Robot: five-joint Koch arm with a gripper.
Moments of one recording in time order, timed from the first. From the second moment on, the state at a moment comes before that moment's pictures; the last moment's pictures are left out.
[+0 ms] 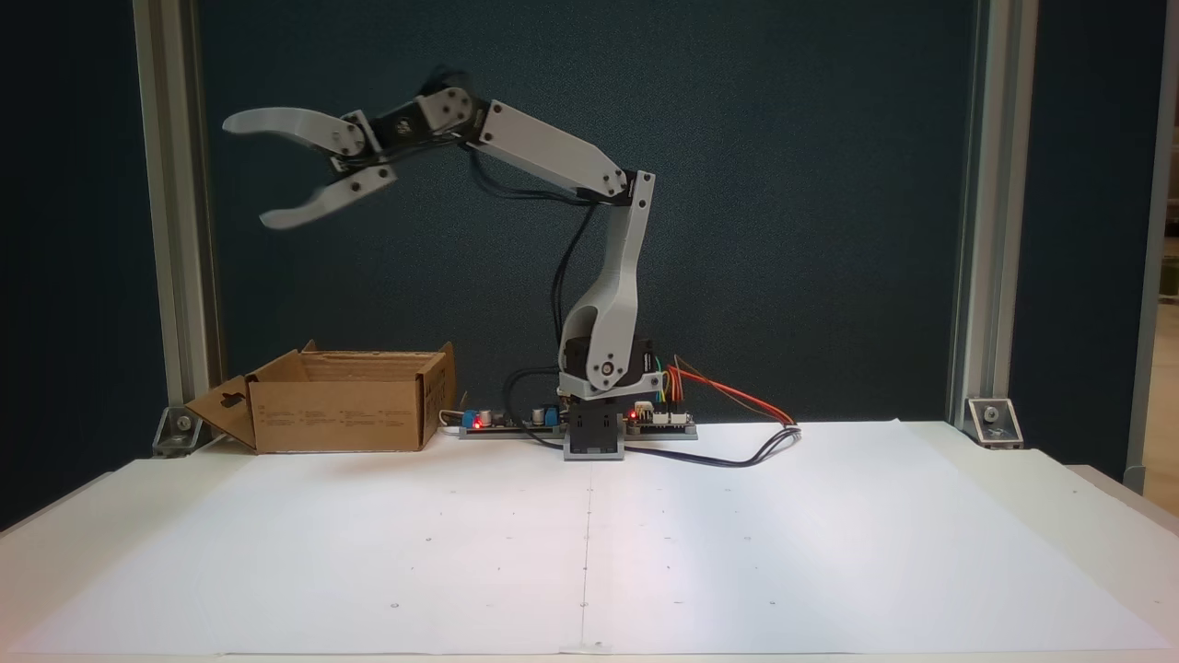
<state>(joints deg) 57.2 102.2 79.8 16.3 -2.7</state>
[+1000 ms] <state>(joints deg) 2.4 129.5 163.3 -35.7 -2.1</state>
